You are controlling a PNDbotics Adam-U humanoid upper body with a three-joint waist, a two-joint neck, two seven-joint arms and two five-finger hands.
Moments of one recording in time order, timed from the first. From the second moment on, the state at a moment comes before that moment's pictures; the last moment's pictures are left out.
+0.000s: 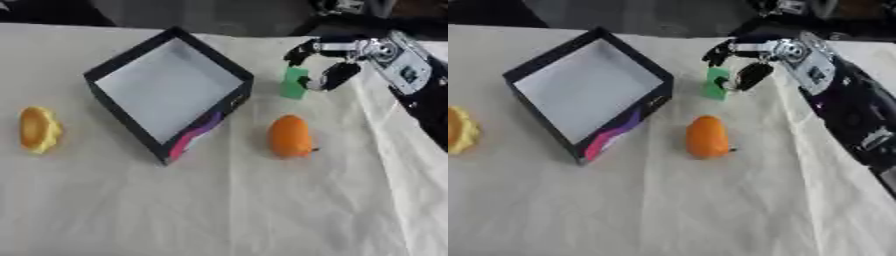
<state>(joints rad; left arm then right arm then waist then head) -0.15 0.28 0.09 -1.77 0.21 -0.11 0.22 -0.81 -0.67 0.27 -1.01 0.43 -0.31 0.61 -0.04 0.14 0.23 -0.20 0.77</state>
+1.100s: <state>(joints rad) -0.16 0.28 0.09 -1.77 0.21 -0.11 0.21 -0.83 -0.63 0.23 -0.91 0.52 -0.33 0.51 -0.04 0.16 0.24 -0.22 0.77</state>
